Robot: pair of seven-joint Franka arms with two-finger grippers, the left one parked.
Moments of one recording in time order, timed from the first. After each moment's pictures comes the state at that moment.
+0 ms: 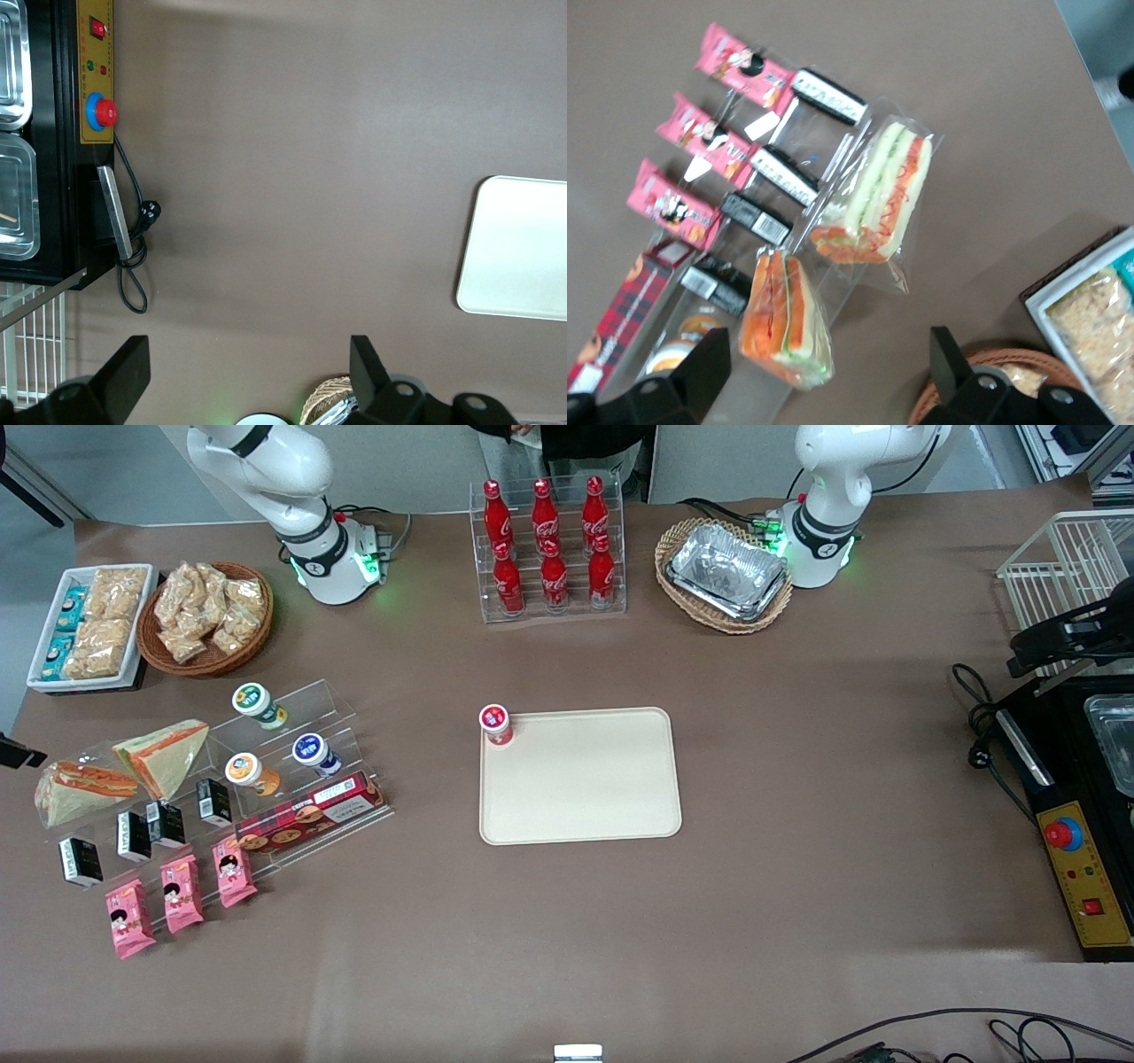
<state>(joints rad) -0.30 0.13 -0.11 -1.68 -0.05 1.77 0.21</state>
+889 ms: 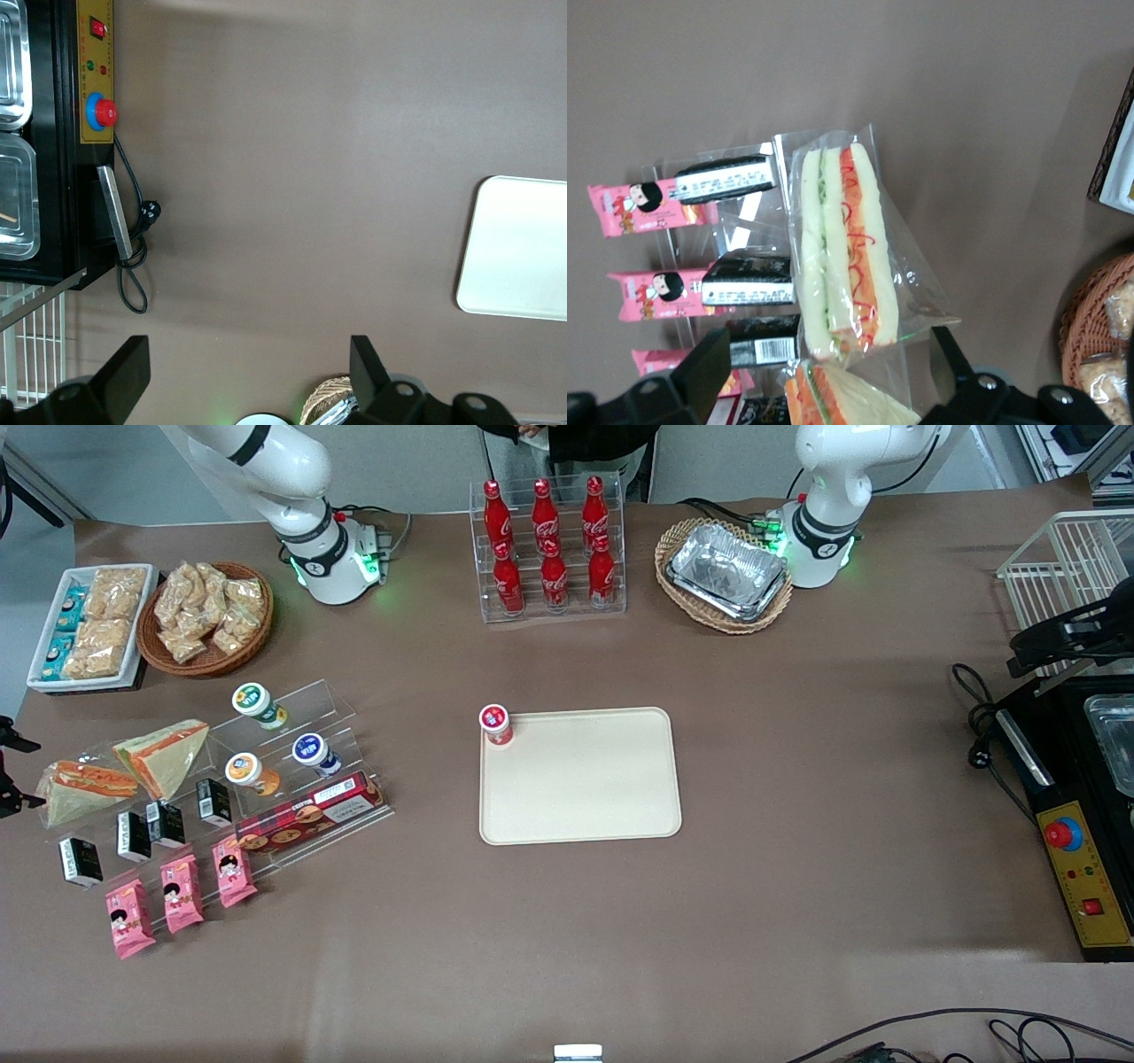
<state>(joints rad) -0.37 0.26 -0.11 -1.71 -0.01 1.94 0.80</state>
